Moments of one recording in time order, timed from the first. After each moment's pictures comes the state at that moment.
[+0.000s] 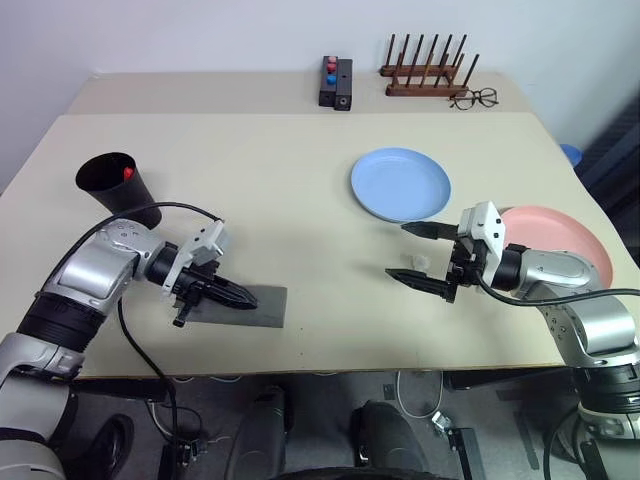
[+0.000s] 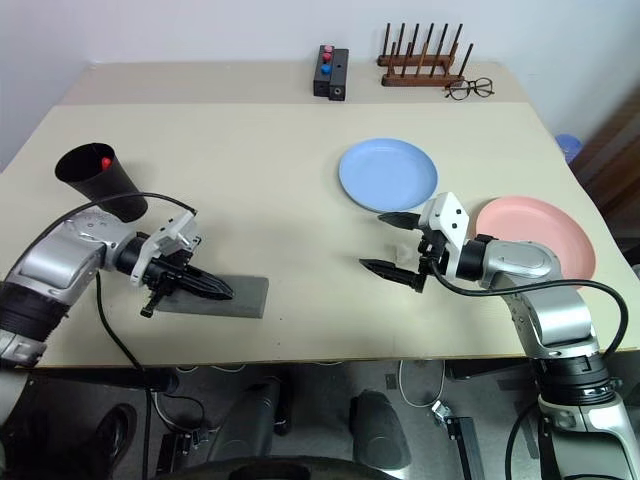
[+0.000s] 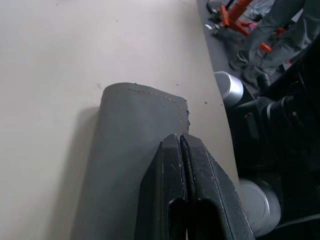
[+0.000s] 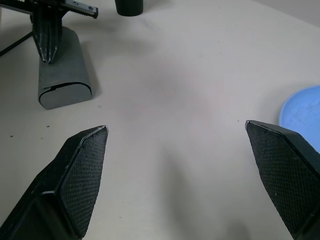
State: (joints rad) left arm -0.59 0.91 -0.33 0.20 -0.48 0.42 -1.61; right arm -0.28 -0.72 -0.05 -0.19 0.47 0.37 1.03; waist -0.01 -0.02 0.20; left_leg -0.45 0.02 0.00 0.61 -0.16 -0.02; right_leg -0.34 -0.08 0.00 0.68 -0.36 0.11
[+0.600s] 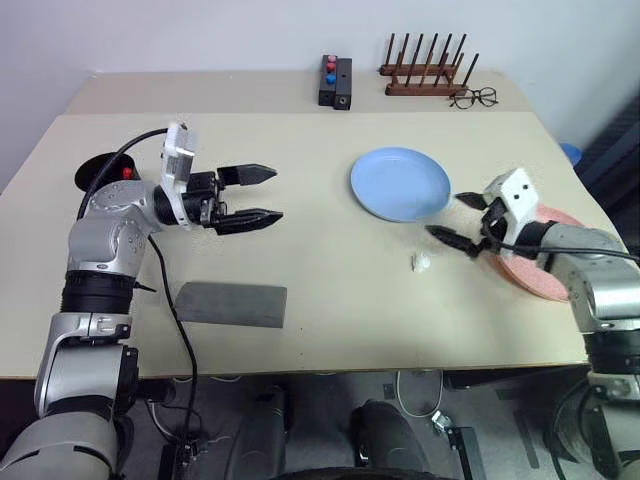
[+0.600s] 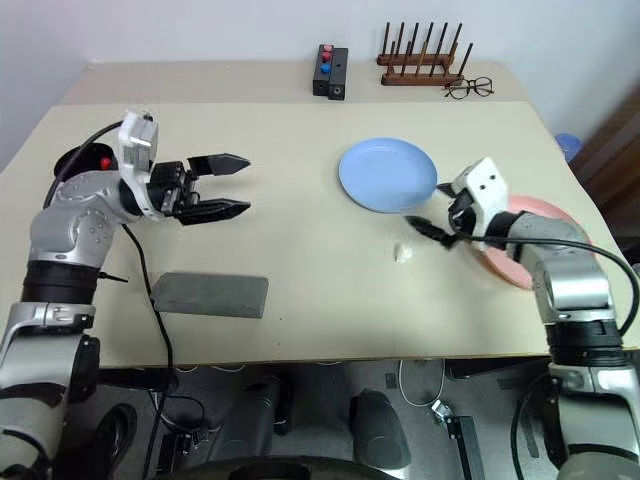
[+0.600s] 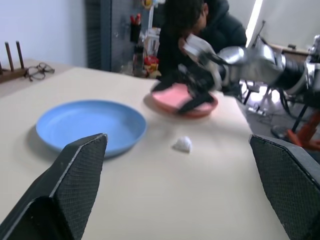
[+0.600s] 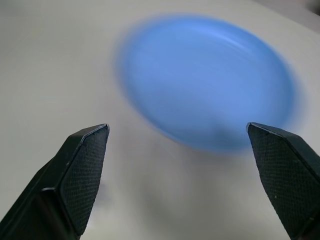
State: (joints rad) left arm -0.72 0.62 0.03 0.35 -0.57 0.33 -1.41; right arm -0.44 -0.81 -0.10 0.13 0.28 0.44 0.79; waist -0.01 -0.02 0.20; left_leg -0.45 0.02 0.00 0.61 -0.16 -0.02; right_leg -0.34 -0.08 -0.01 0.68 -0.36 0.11
